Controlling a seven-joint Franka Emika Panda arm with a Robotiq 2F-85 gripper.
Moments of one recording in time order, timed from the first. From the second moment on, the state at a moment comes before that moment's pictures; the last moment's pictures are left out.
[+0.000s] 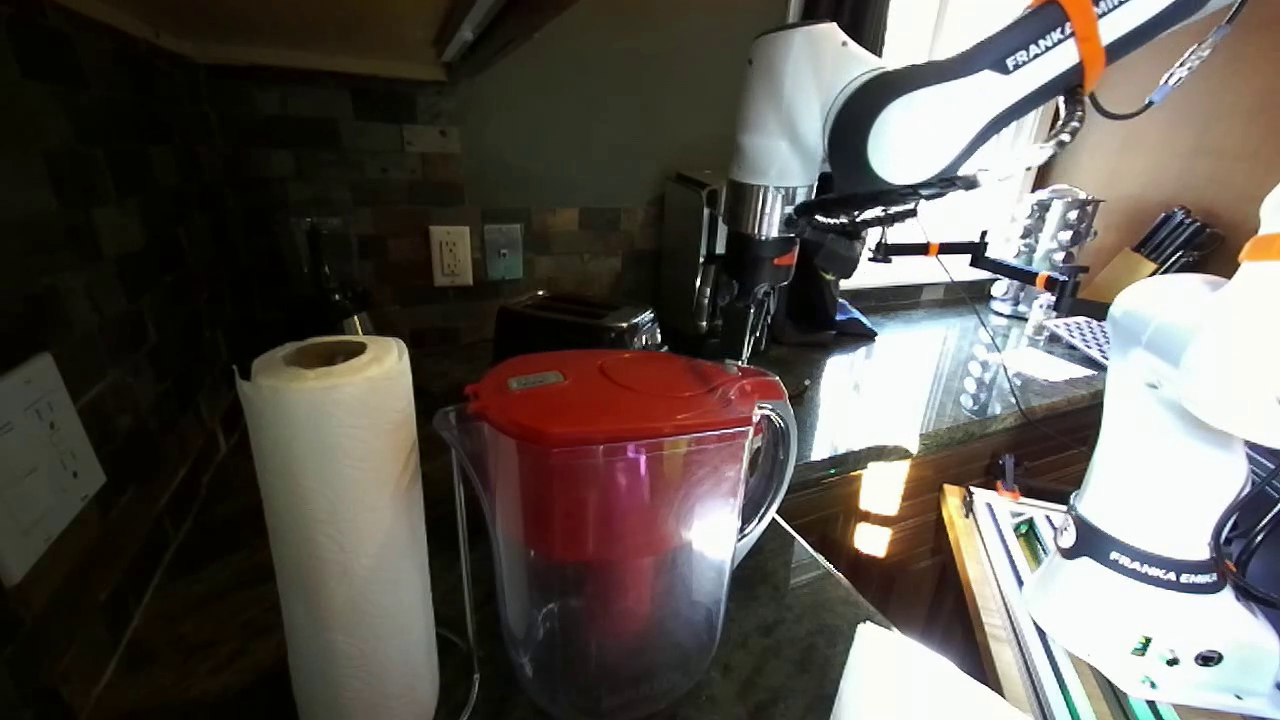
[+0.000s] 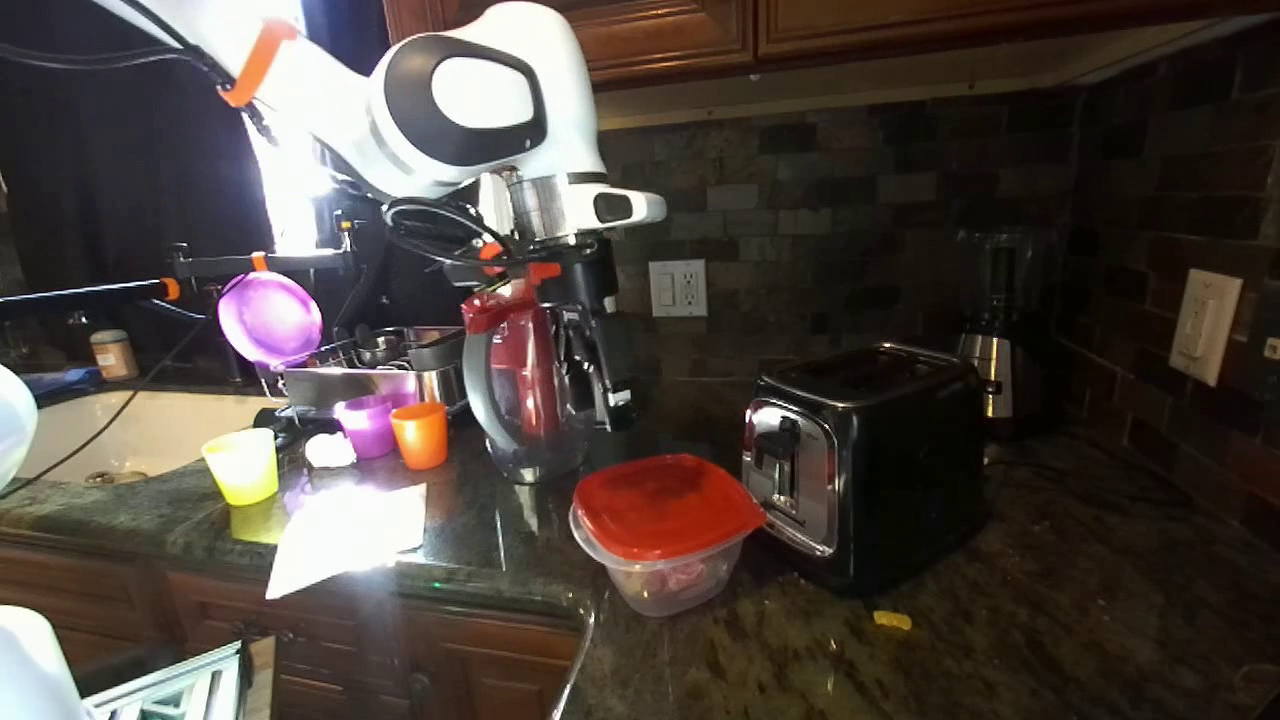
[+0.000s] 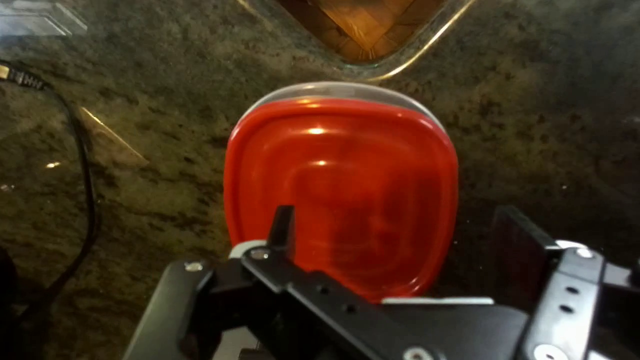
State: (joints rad) arm -0.01 -0.39 0.10 -2.53 -0.13 2.20 0.21
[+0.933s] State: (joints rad) arm -0.01 -0.32 -0.10 -2.38 -0.02 2.07 -0.23
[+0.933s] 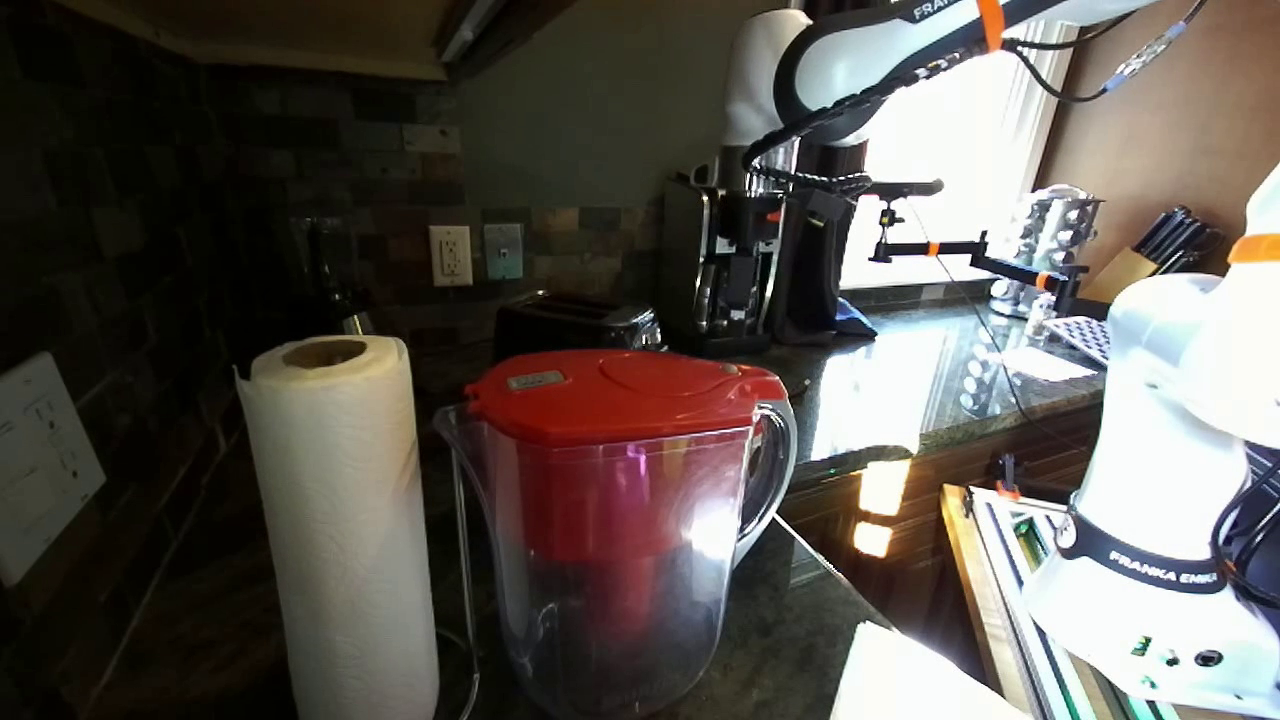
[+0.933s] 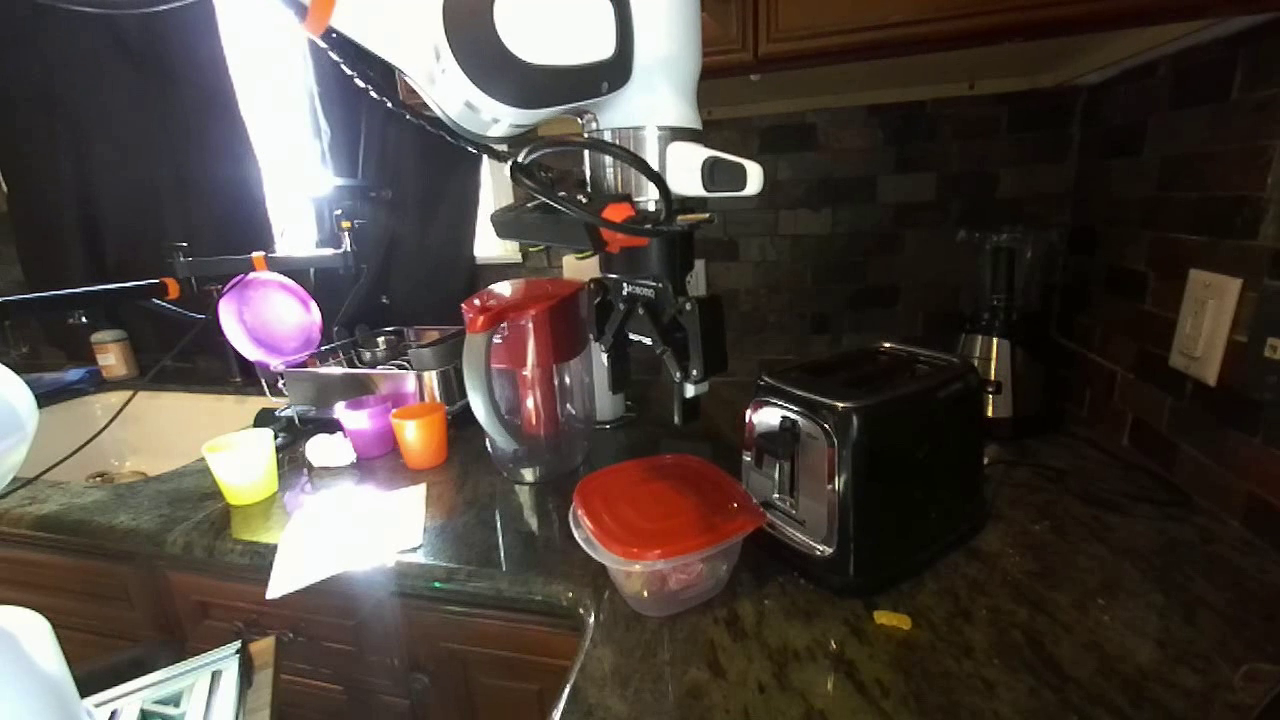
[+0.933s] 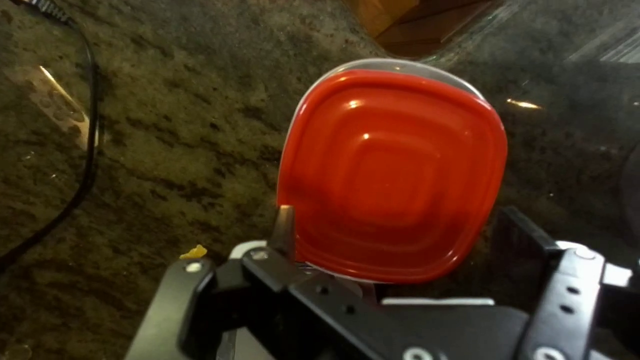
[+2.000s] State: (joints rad) arm -0.03 -0.08 -0.20 -2.26 0.09 2.07 -0.71
